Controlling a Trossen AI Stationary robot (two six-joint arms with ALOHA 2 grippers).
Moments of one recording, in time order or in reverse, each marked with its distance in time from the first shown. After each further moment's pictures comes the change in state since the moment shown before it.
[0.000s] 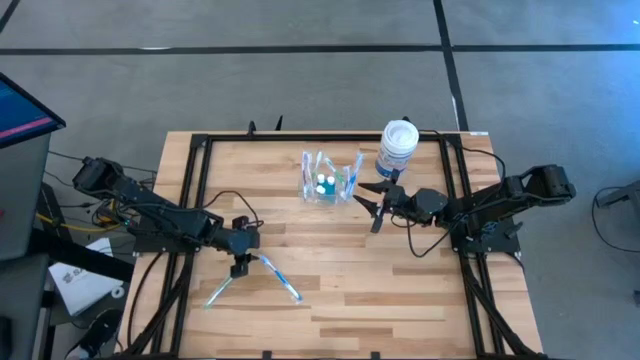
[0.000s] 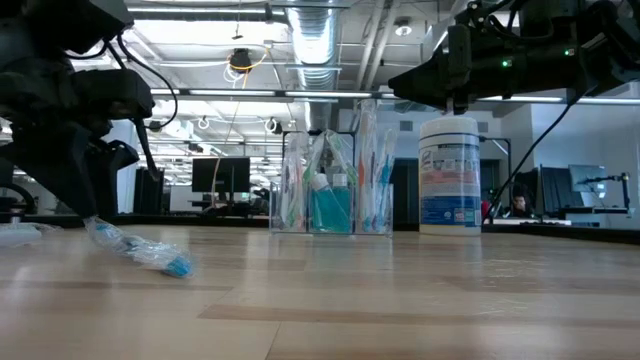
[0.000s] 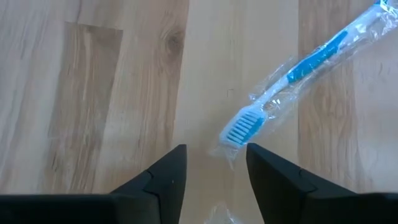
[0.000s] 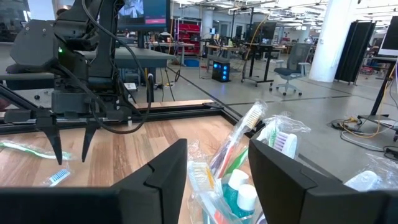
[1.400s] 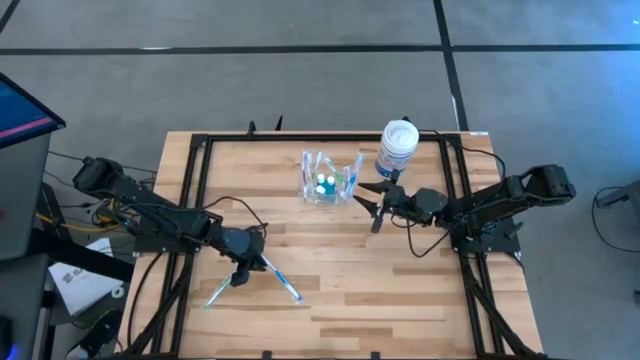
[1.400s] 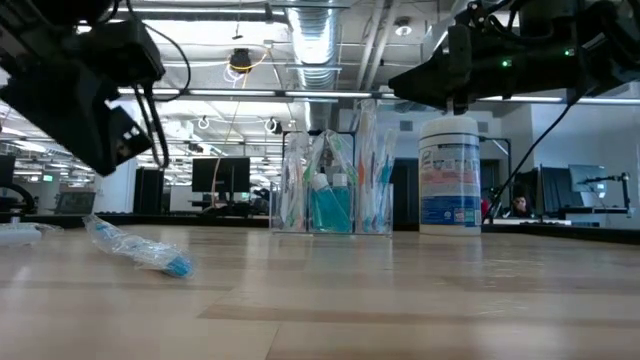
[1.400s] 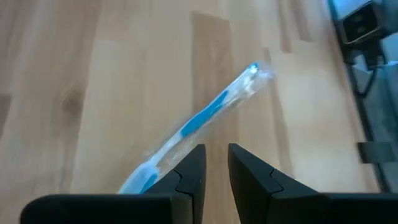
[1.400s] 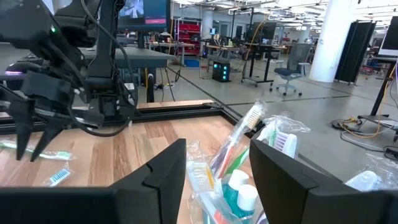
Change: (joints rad) left arm -0.009 0.000 0.037 0.185 0.204 -0.030; right arm 0.000 -0.001 0.000 0.001 0.000 0.000
